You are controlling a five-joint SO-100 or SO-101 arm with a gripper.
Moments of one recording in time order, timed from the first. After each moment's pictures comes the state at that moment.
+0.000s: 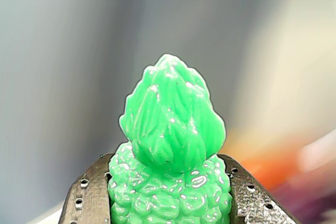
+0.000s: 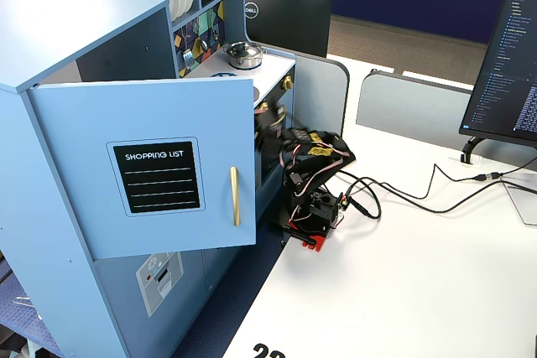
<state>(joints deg) -44.3 162.3 133.8 -6.2 -100.7</state>
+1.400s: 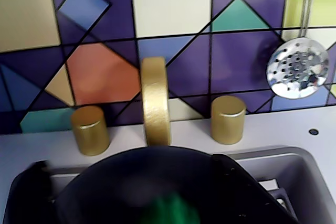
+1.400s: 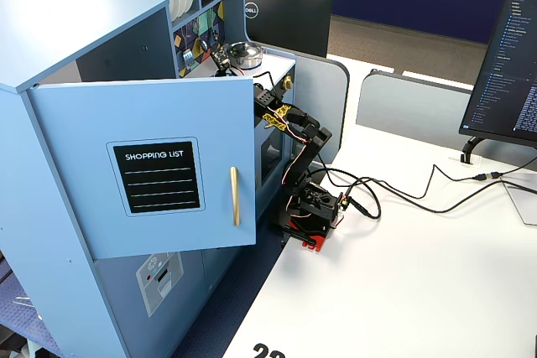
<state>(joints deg) 3.5 114.4 92.6 23.2 -90.5</state>
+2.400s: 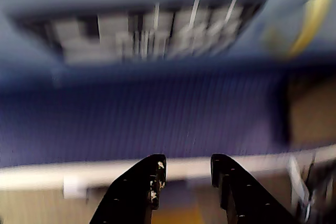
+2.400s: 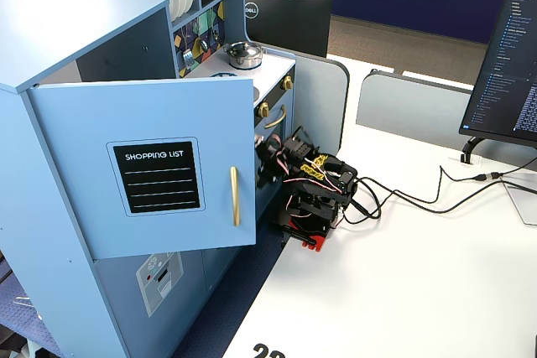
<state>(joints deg) 6.0 174.7 169.2 65.7 -95.9</state>
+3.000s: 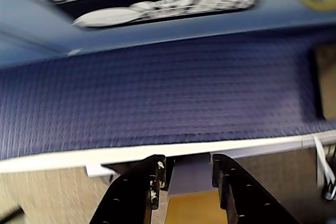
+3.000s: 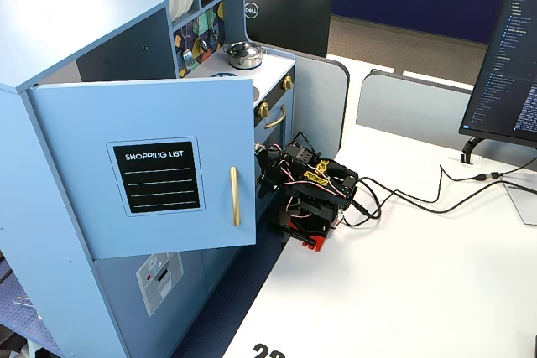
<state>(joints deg) -1.0 182.4 170.9 78.0 -88.9</state>
